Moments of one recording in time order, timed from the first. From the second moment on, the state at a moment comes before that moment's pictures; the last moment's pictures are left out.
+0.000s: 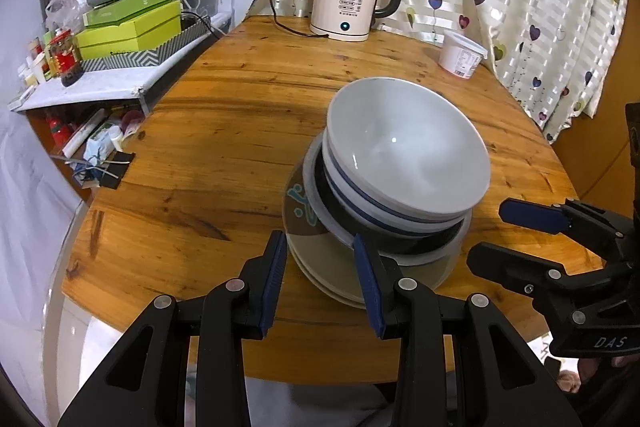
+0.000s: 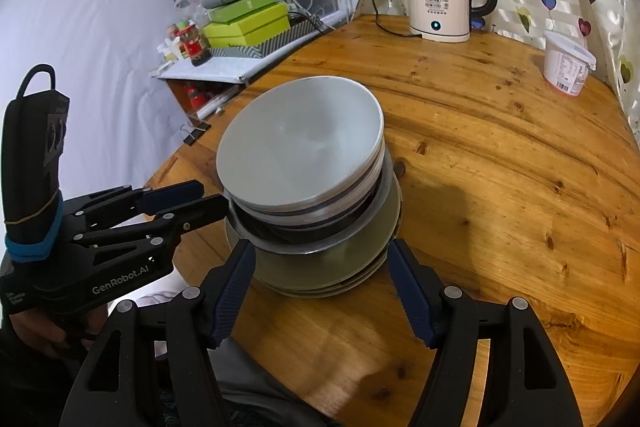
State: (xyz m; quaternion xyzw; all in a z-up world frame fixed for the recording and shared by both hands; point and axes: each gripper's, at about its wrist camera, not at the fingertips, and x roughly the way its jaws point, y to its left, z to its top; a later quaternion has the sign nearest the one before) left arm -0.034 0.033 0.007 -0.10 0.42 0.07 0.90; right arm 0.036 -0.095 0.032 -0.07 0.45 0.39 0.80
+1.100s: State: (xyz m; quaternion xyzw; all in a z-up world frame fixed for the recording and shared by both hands) left arm -0.037 0.033 0.005 -0.10 0.43 0.09 0.89; right arm 0.029 -0.094 0.038 -0.08 0.44 0.39 0.80
